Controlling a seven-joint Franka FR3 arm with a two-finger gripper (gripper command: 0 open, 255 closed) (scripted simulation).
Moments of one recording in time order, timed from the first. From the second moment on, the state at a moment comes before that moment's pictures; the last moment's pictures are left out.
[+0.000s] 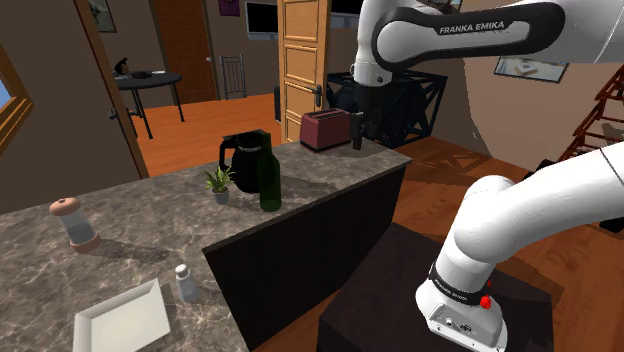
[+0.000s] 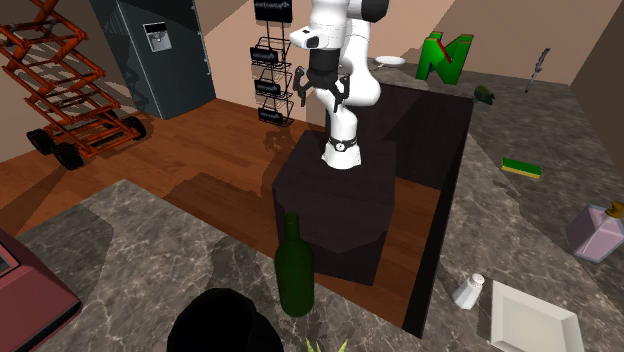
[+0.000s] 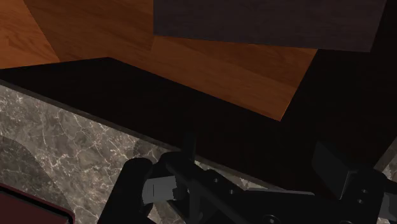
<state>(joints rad) 0.00 -0.75 -0.02 -2.44 -0.10 1.70 -0.04</state>
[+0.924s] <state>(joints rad) 0.01 -0.24 0.00 -2.07 -0.05 1.82 0.04</state>
